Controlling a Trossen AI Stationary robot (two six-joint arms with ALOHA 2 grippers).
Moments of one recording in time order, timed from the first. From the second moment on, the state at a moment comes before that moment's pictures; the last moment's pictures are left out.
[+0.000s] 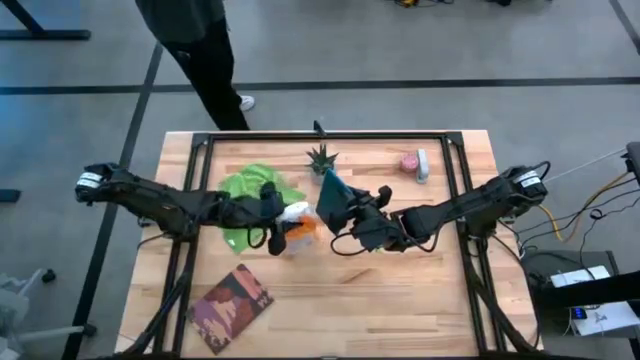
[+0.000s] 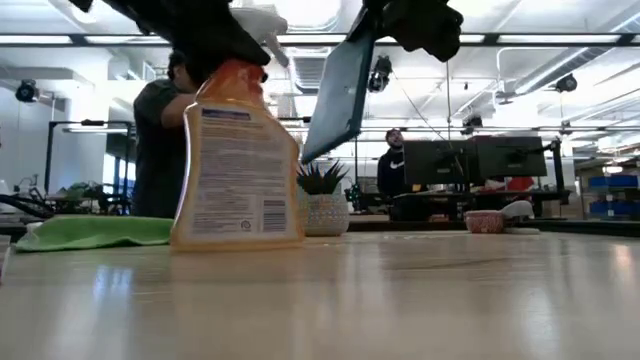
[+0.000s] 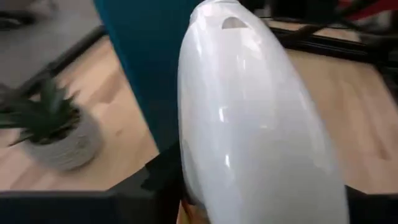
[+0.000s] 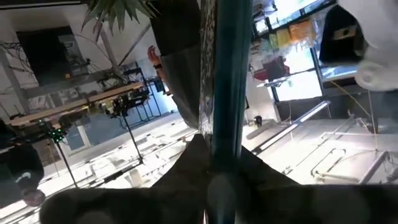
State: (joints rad) left arm -0.22 1.18 0.78 -0.07 -0.42 -0.28; right arm 0.28 1.57 1.16 -0.02 1.13 -2.33
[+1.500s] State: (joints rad) left arm -0.10 0.91 0.69 -0.13 -0.02 0.25; right arm 0.27 1.57 1.16 -0.02 1.13 -2.26
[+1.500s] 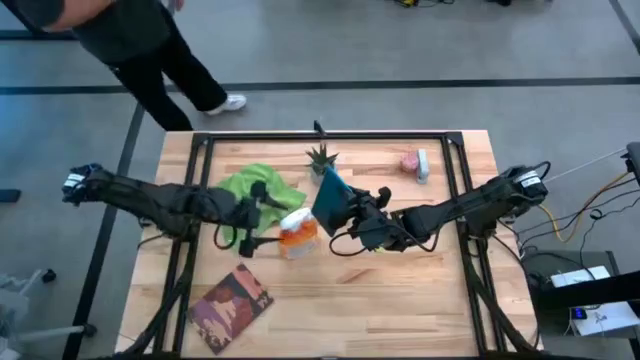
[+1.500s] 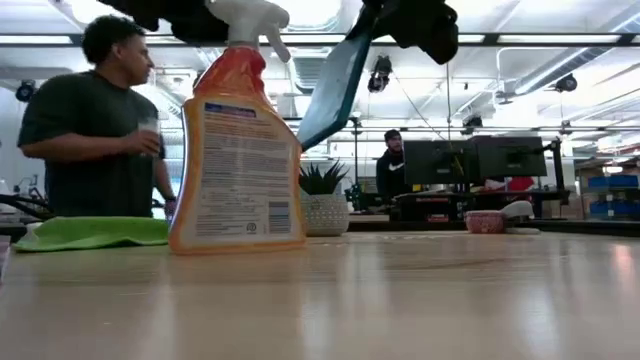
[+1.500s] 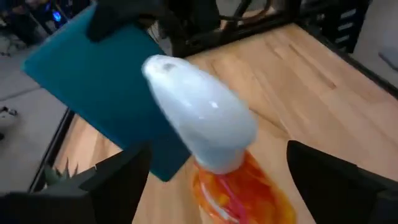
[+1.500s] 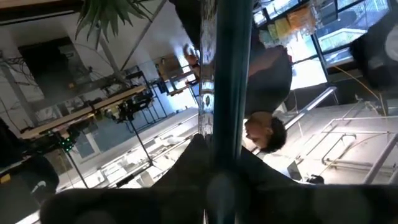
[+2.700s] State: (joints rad) left arm 0.33 1.31 0.76 0.18 0.96 0.44; right arm 0.24 1.57 1.16 -0.05 1.12 -2.22
